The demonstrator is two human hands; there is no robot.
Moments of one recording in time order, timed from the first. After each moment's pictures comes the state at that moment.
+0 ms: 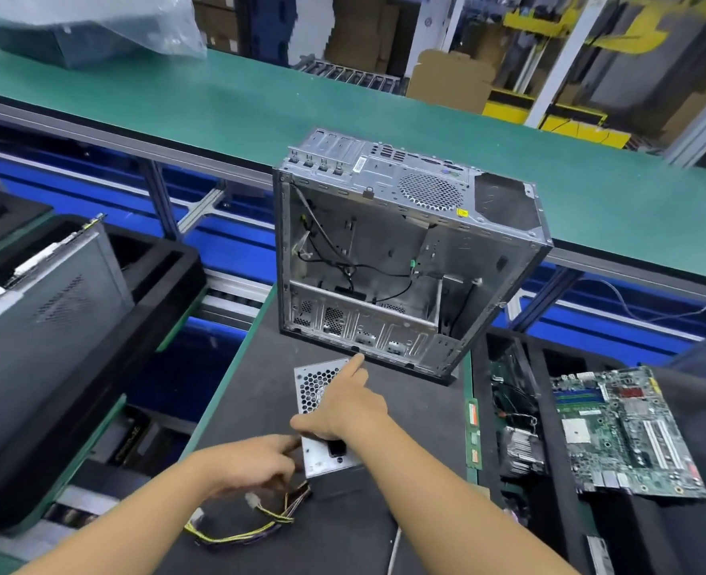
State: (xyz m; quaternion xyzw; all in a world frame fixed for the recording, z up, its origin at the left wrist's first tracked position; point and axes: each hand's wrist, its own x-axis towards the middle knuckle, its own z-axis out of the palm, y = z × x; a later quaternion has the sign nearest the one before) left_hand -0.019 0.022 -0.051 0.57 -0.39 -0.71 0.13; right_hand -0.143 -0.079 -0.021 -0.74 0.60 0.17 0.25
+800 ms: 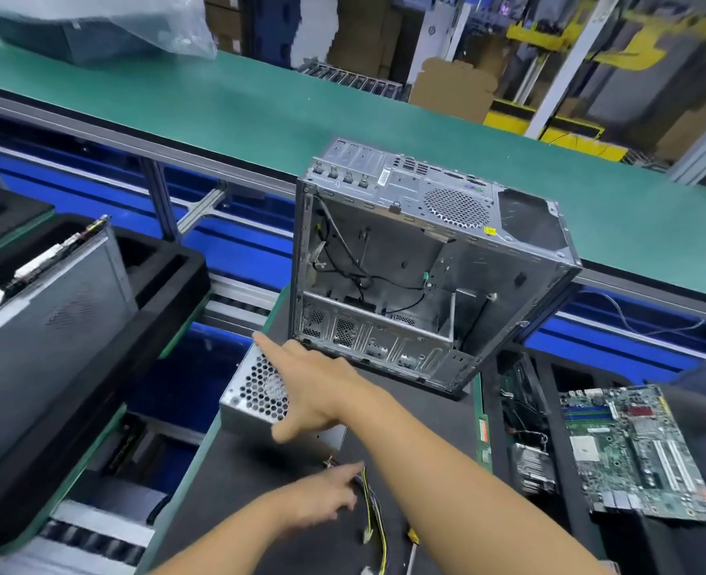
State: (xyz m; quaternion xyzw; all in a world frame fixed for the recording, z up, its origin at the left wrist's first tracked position) left_hand -0.070 0.011 -0.077 0.56 -0.48 -0.66 0.14; right_hand -0.092 -0.093 0.032 -0.94 0.27 0.10 0.18
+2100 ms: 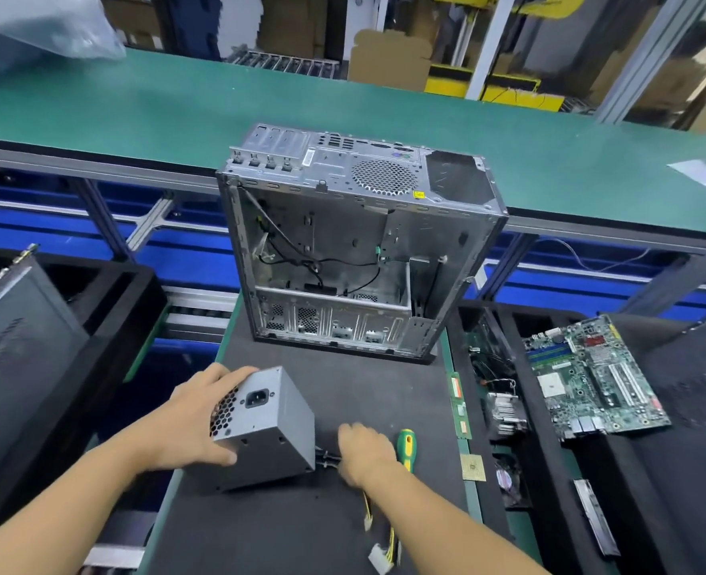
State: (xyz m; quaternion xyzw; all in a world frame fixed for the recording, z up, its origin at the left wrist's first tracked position) left_hand 0.076 -0.006 -0.036 0.64 -0.70 -0.31 0.10; right_hand -0.200 -0.056 -0.104 -0.80 0.54 0.21 0.18
